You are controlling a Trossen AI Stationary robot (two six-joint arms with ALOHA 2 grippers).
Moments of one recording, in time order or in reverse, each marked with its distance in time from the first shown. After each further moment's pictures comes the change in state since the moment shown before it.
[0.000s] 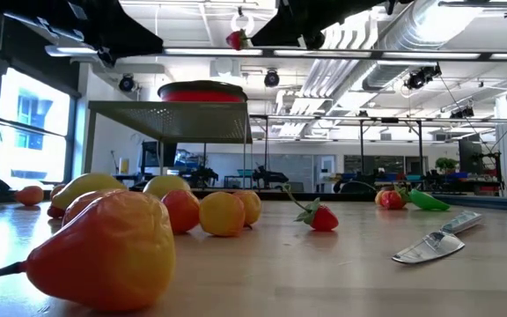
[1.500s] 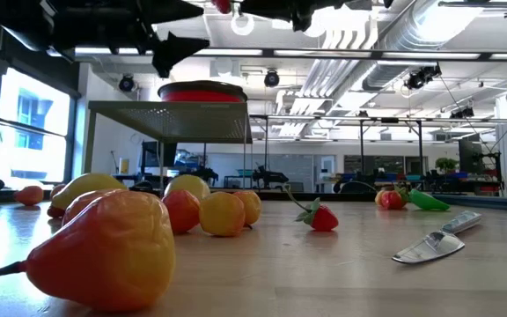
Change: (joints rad) left arm 0.314 0.344 0.000 0.600 0.587 -0.146; right arm 0.056 0.000 0.000 0.108 -0.156 -0.077
